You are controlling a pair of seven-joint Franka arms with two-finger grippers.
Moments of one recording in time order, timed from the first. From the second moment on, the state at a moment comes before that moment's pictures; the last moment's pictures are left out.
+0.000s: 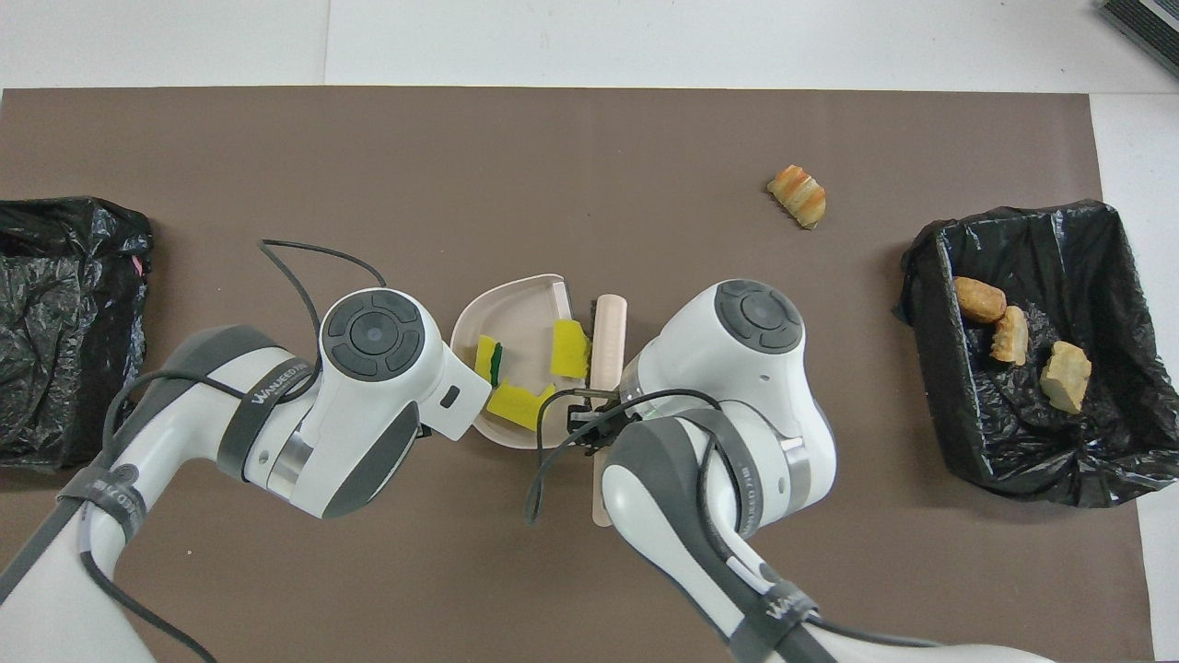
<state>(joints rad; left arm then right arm) -0.48 0.13 -0.02 -2.07 0.16 2.10 0.83 0.48 0.19 0.02 -1.95 0.43 1.97 0.41</state>
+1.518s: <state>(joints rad) -0.48 0.13 -0.02 -2.08 0.16 2.15 0.81 0.01 0.39 0.03 -1.74 -0.10 2.11 -0.16</state>
